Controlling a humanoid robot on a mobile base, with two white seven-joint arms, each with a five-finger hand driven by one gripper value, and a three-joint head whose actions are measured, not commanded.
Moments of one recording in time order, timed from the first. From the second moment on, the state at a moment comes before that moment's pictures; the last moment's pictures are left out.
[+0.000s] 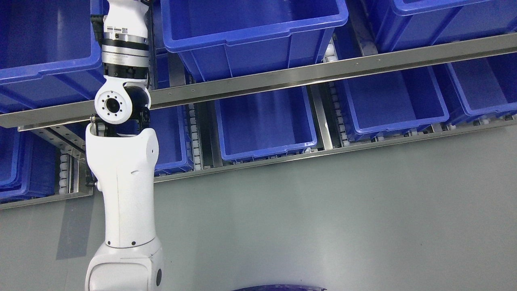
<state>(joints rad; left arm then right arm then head) -0.66 0.00 0.01 -1.64 0.04 -0.18 -0.13 0.00 0.00 -0.04 -0.16 -0.04 0.09 0.00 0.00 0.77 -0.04</state>
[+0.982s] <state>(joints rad) -0.66 0.00 0.05 -1.64 0.04 -0.17 -0.13 0.00 0.00 -0.04 -0.16 -0.04 0.09 0.00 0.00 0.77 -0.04</state>
